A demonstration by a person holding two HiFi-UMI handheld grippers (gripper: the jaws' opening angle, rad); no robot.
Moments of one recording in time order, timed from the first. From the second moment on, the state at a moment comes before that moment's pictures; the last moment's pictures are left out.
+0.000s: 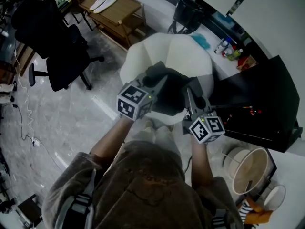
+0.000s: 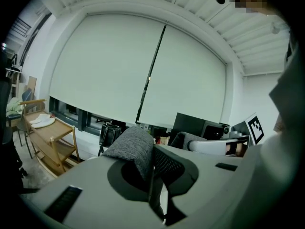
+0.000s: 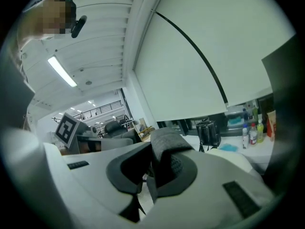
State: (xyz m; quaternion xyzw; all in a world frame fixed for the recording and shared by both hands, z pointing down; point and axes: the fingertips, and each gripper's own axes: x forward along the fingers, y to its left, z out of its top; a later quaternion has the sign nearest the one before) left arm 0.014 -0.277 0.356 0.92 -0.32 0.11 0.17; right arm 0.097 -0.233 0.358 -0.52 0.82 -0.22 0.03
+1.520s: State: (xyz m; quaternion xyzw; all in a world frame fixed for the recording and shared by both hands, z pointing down) left arm 0.083 -0.441 0.486 0.91 -0.33 0.16 0.19; right arm 0.158 -0.401 0.491 -0.53 0.81 -0.26 0.00
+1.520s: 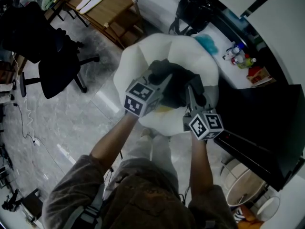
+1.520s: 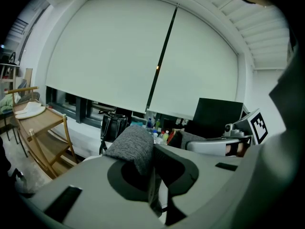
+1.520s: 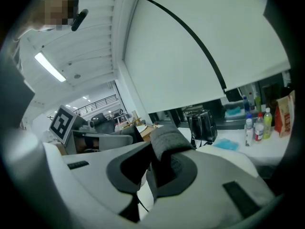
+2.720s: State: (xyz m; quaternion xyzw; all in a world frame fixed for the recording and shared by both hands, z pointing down) left arm 0.095 -0.445 0.569 0.91 -0.33 0.17 0.19; right arm 0.163 -0.420 0.577 -0.56 0.79 -0.26 -0.03
